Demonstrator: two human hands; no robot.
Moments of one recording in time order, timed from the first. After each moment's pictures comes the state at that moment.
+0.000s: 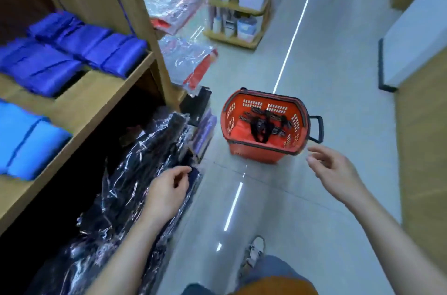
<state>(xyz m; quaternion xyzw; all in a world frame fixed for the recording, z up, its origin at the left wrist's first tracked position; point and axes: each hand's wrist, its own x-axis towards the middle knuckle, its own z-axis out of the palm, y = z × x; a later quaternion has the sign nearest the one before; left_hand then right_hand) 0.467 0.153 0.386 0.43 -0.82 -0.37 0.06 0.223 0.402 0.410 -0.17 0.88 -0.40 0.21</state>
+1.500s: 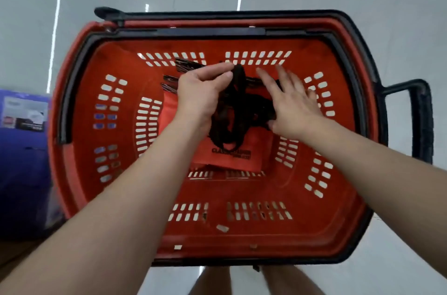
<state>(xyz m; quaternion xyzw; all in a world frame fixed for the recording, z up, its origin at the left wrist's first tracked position) -0.204 0.039 -0.128 0.44 -0.55 -0.71 -0.02 -0.276 0.207 -0.161 -0.27 0.90 0.00 0.33</state>
